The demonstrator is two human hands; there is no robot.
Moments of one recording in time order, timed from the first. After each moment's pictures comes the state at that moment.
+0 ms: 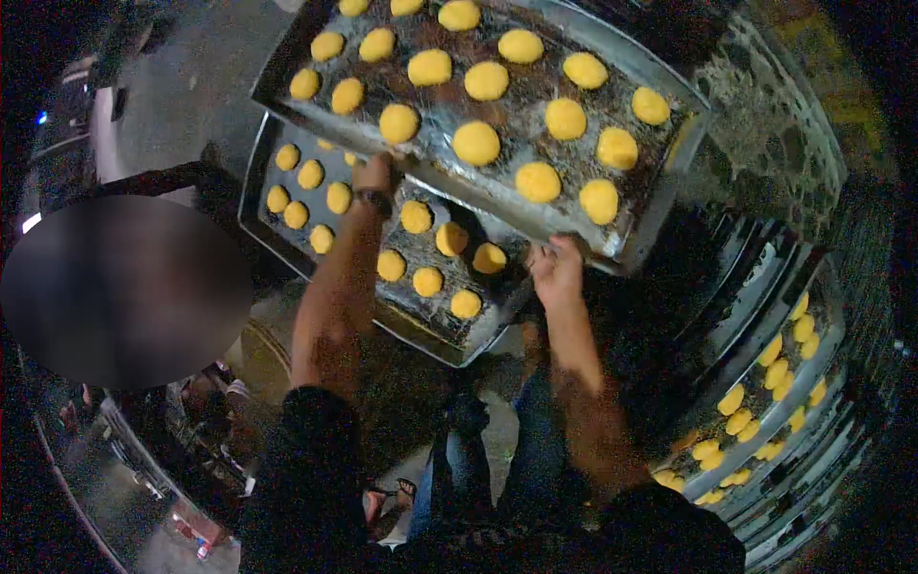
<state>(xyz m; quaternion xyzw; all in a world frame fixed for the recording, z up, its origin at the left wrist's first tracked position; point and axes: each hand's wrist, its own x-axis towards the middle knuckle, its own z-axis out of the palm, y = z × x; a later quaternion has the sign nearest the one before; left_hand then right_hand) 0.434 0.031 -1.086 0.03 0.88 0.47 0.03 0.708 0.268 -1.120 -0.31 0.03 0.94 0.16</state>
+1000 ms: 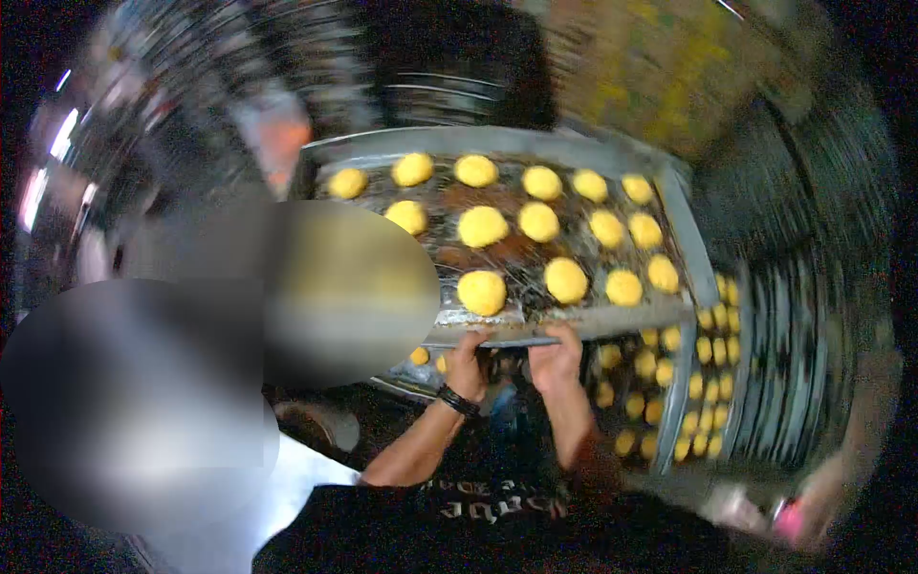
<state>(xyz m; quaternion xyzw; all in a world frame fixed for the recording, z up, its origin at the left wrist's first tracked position) 0.489 0.072 -0.965 0.08 0.55 0.74 0.37 0.591 0.151 -0.976 -0.20 -0.04 0.87 0.46</state>
